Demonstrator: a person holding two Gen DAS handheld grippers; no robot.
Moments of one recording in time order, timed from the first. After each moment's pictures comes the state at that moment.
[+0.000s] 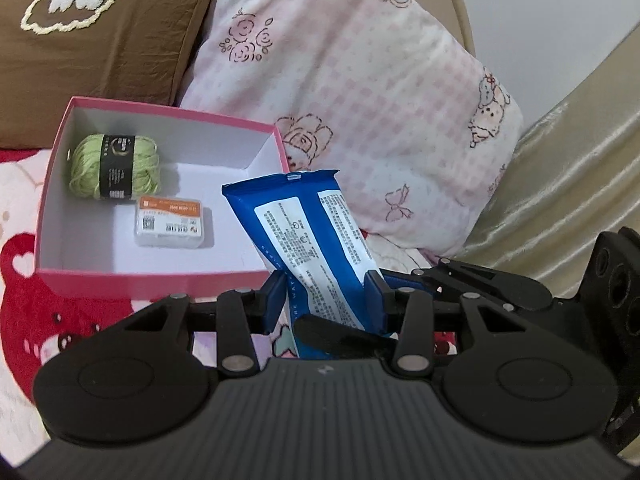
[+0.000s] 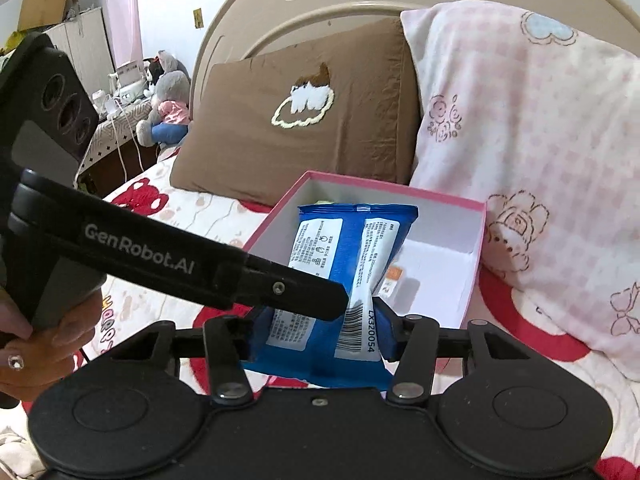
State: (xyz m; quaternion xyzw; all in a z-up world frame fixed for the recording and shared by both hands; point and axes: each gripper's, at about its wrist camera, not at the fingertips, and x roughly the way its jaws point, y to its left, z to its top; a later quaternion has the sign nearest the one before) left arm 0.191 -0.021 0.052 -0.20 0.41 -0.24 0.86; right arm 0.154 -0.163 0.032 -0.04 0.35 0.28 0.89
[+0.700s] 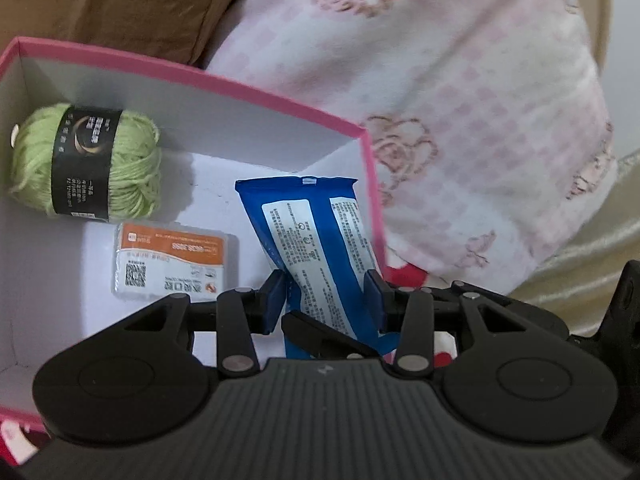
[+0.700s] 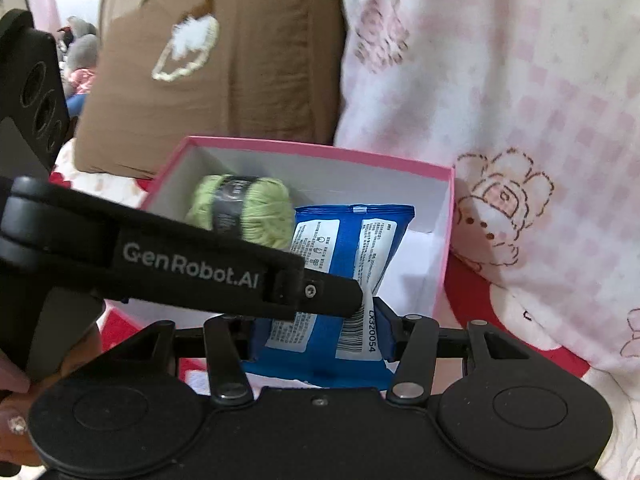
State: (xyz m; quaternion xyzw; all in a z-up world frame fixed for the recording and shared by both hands) left arm 0.348 -0.030 -0.043 -0.26 0.49 -0.20 0.81; right arm 0.309 -0.149 -0.042 -0.05 0.46 0.19 0.87
